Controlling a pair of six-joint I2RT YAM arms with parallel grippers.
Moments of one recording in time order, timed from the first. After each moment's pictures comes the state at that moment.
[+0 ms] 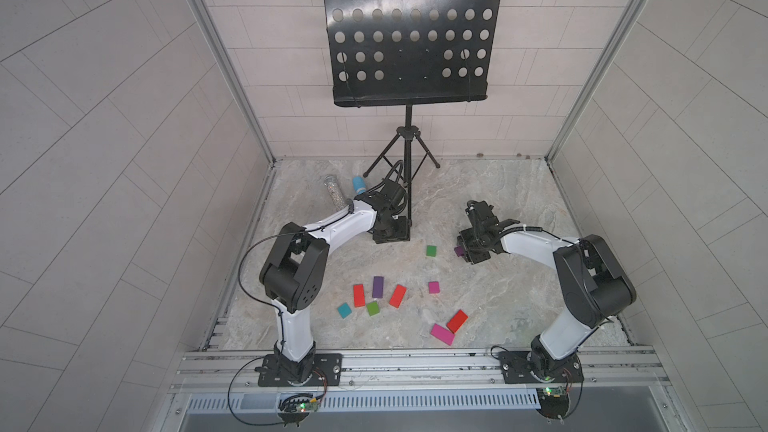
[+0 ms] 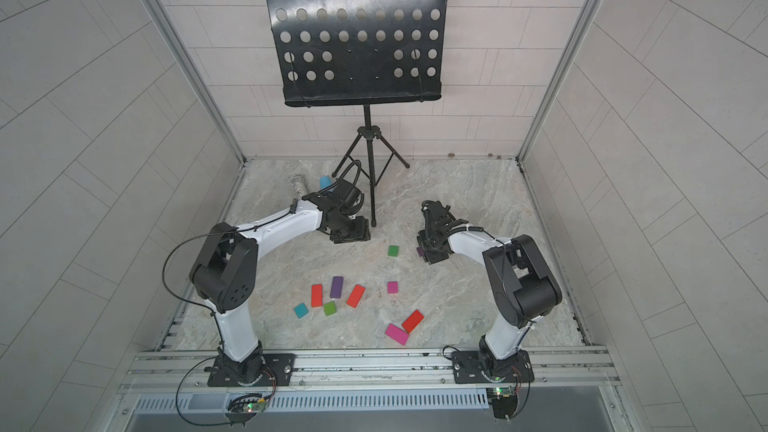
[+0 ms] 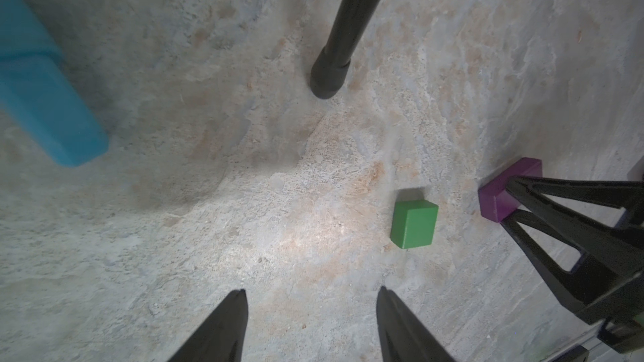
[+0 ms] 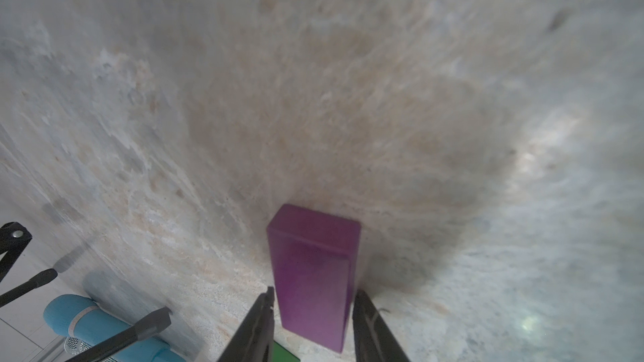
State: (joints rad) left arm -0.56 1.87 1.38 -0.72 0.21 -0.54; right arm 0.34 1.67 0.92 -0.41 -0.11 1.63
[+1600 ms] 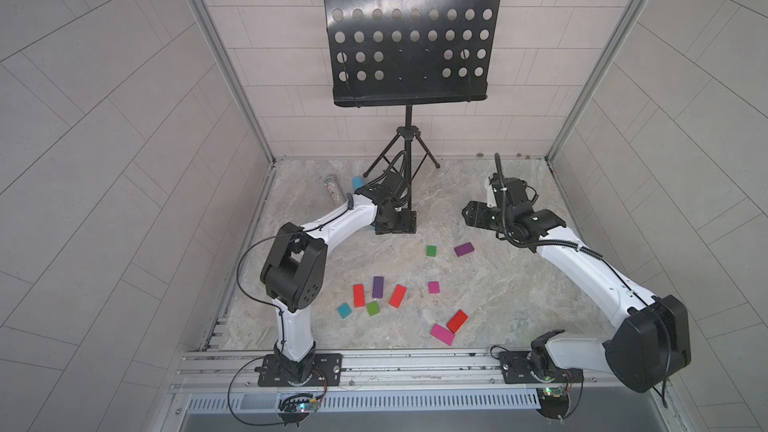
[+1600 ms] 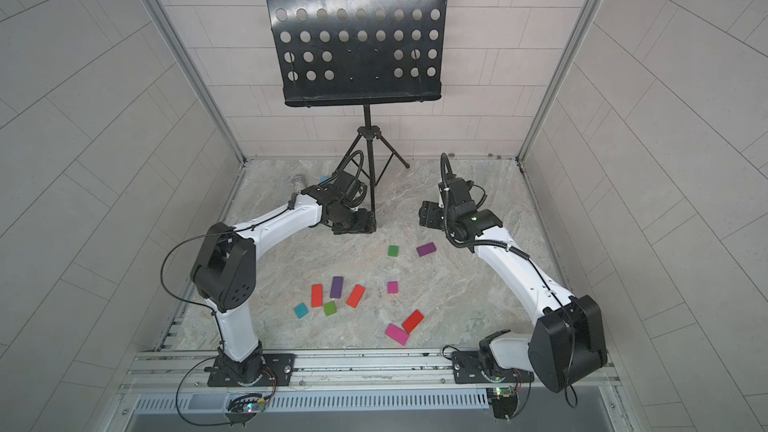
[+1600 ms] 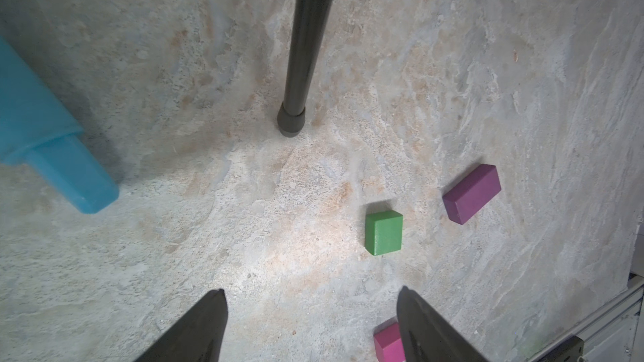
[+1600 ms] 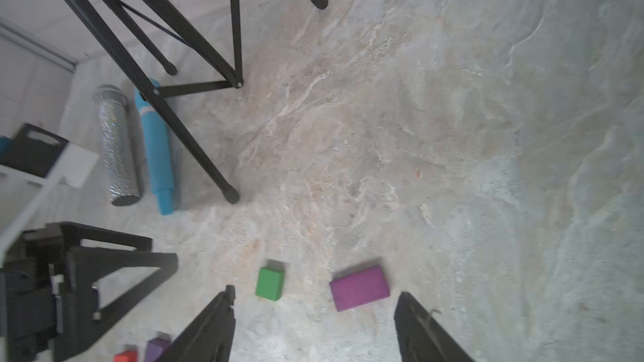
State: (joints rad) left arm -0.56 1.87 1.47 -0.75 0.21 -0.47; right arm 0.31 1.30 1.06 -0.55 0.00 0.41
